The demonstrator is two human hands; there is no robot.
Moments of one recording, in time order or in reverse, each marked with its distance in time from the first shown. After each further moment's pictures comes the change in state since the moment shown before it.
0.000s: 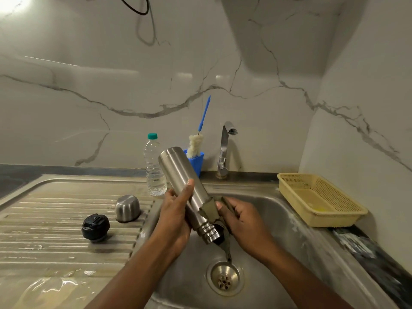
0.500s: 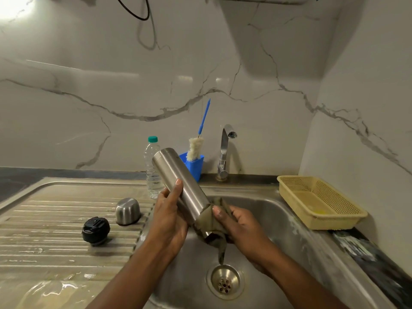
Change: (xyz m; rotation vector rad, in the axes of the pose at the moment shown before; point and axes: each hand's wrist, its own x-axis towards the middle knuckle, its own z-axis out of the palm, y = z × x) left_hand 0.003 0.005 -0.005 -0.157 0.048 0.030; right_hand -0.004 -0.001 0.006 0.324 -0.057 0.226
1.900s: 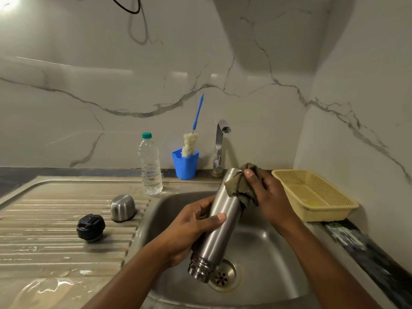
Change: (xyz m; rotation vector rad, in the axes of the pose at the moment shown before) left_hand -0.033 -0.011 0.008 0.666 -0.602 -0.144; right_hand 0.018 -0.027 -0.065 -0.301 0.320 -0.323
